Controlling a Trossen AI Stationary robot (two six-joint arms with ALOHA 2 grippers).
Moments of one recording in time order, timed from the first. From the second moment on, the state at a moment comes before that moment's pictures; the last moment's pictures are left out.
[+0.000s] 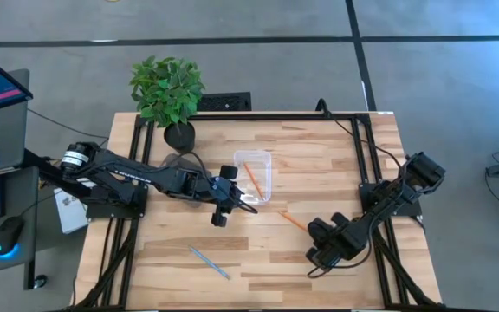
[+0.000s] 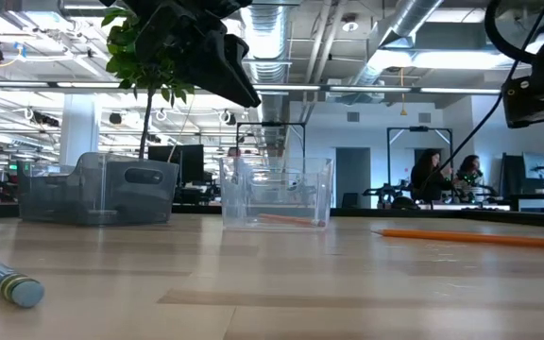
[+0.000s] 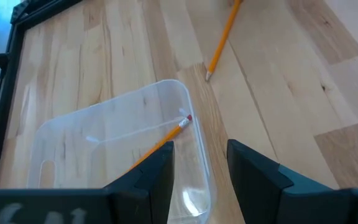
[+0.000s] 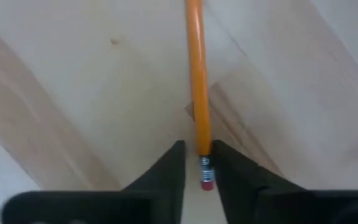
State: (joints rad) left arm -0.14 1.51 1.01 -0.24 -0.20 0.27; right arm 0.74 1.69 0.83 -0.69 0.22 1.36
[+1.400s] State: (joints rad) left arm -0.20 1.75 1.01 -0.21 -0.12 0.13; right arm 0.38 1.77 0.84 -0.27 0.09 0.54
